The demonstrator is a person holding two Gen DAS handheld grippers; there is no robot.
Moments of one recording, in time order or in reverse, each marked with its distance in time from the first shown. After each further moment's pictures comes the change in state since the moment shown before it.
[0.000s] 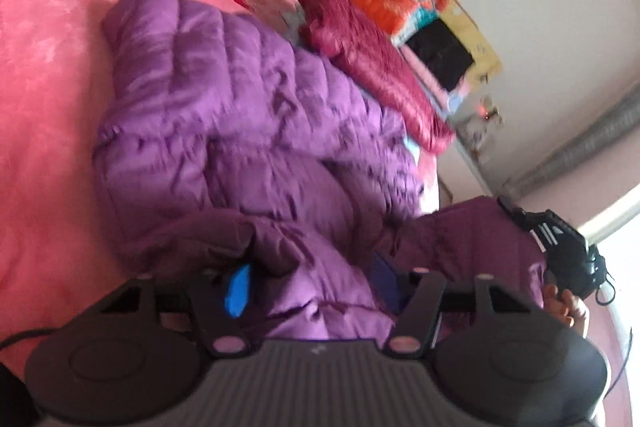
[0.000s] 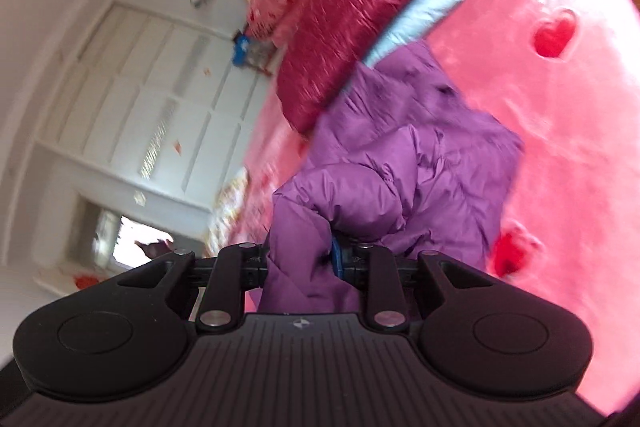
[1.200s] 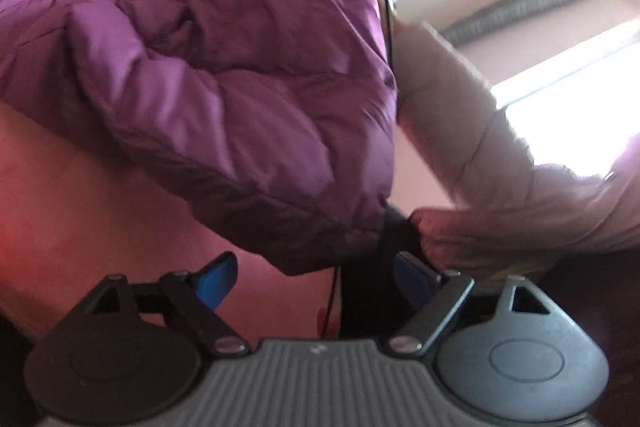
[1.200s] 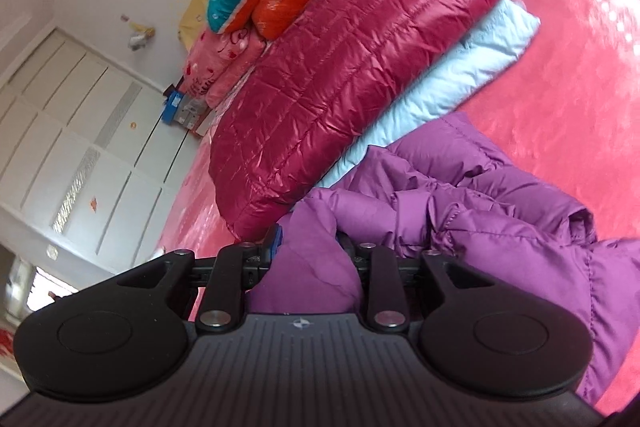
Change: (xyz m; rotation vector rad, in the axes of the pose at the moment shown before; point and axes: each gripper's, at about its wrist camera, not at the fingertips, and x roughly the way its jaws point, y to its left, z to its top) left arm -0.010 -0.035 -0.087 0.168 0.411 -0.286; right arm 0.175 0.017 0.055 -0.101 -0.215 -0.270
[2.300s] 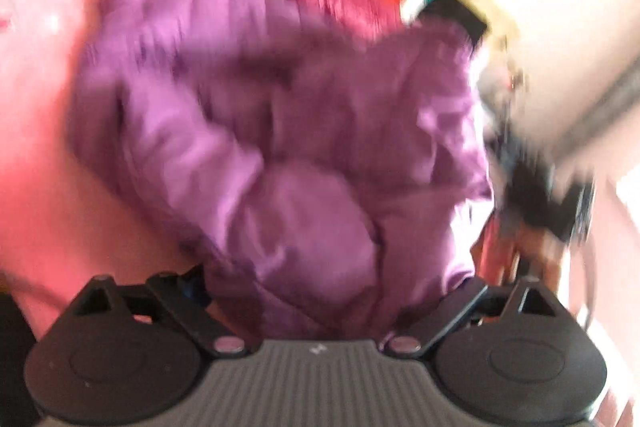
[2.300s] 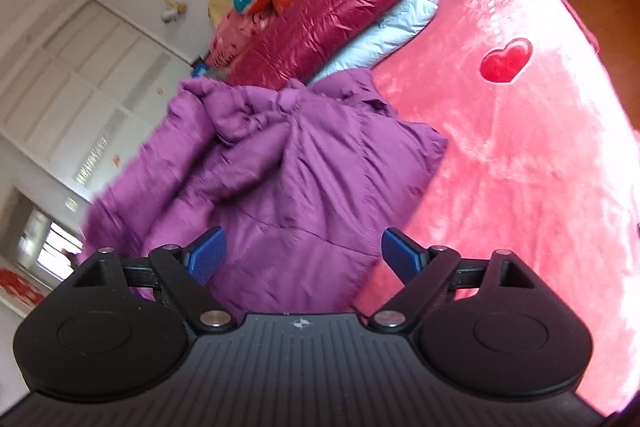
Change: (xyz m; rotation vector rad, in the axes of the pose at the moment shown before) left arm 0.059 -0.057 0.036 -0.102 -0.419 0.462; right arm -0.171 -0.105 -0.078 -0.088 0.055 0.067
